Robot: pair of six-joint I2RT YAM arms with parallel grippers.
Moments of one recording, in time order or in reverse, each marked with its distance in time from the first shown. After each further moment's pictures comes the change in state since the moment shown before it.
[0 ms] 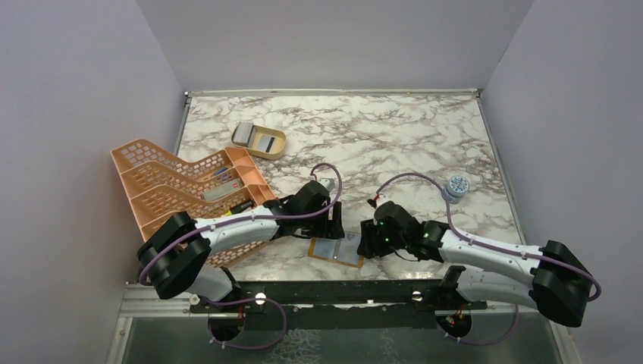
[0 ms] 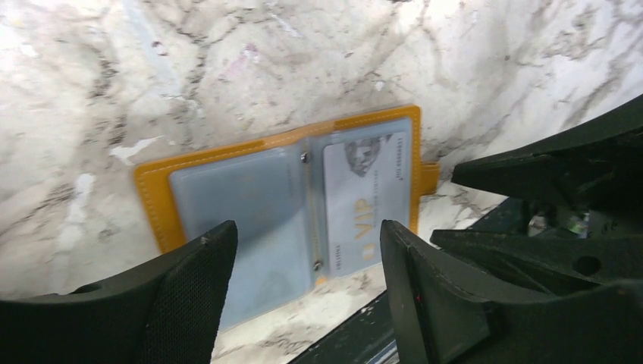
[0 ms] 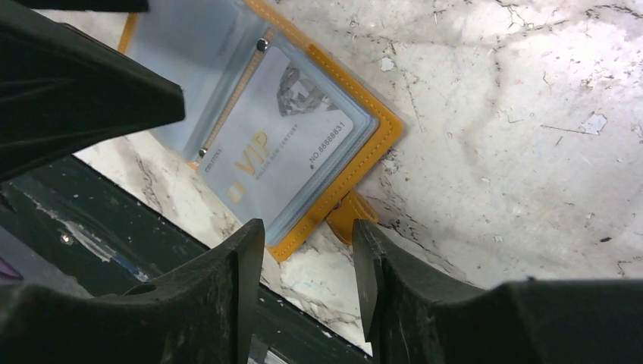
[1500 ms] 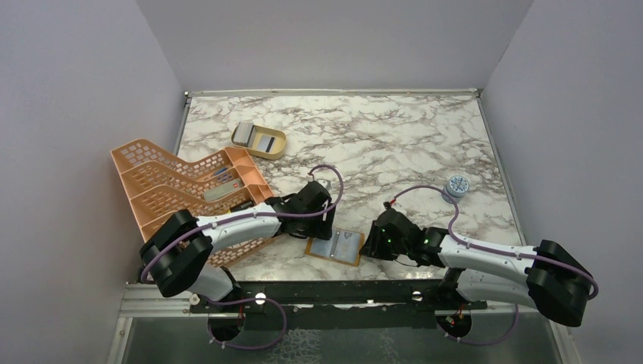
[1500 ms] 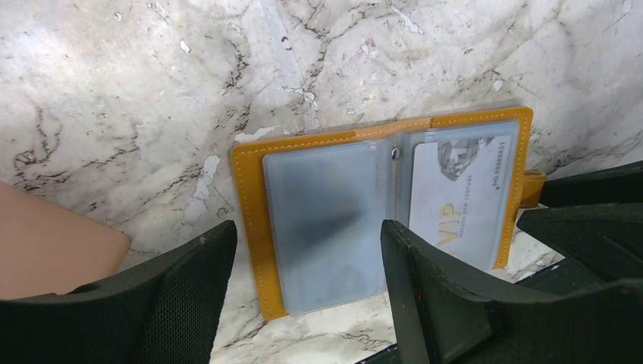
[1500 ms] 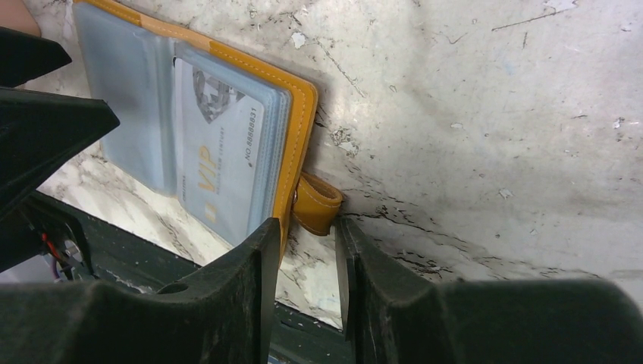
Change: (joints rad) left arm 0.006 0.026 0.052 -0.181 -0.167 0.124; right arm 0.003 0.018 -0.098 0.076 0.068 0.406
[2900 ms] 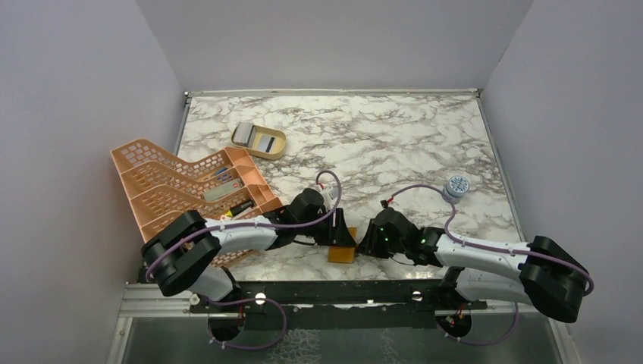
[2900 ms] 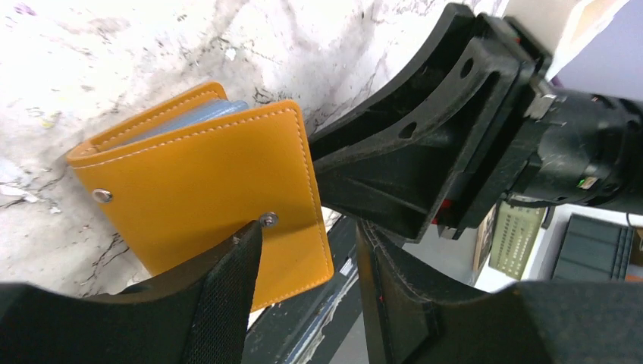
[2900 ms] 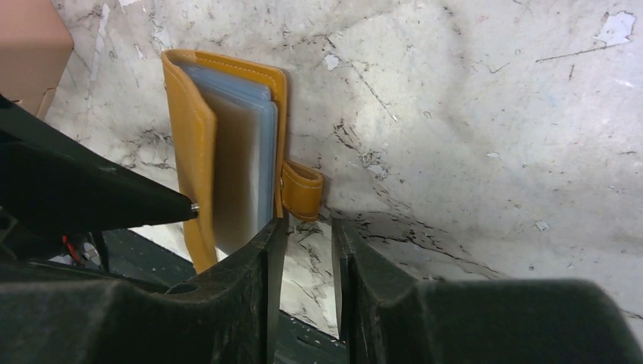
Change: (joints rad) left arm -0.015 -0.009 -0.203 0.586 0.437 -0.292; right arm 0.000 0.044 -0.006 0.095 -0.011 0.000
